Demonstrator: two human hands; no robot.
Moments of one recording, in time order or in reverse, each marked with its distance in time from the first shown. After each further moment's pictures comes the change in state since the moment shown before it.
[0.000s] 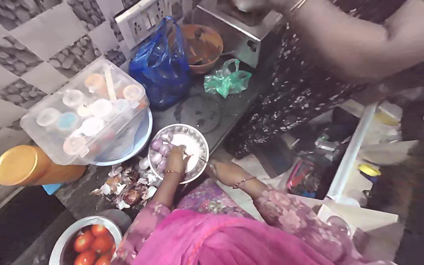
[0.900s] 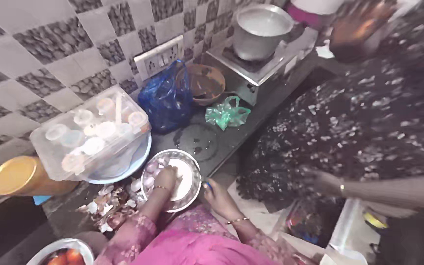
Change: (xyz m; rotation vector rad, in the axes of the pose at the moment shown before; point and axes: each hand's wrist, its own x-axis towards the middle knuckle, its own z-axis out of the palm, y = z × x) left_hand 0.021 0.011 -0.027 0.203 -0.126 -0.127; right_hand 0.010 0.023 0.003 0.505 0.401 -0.268
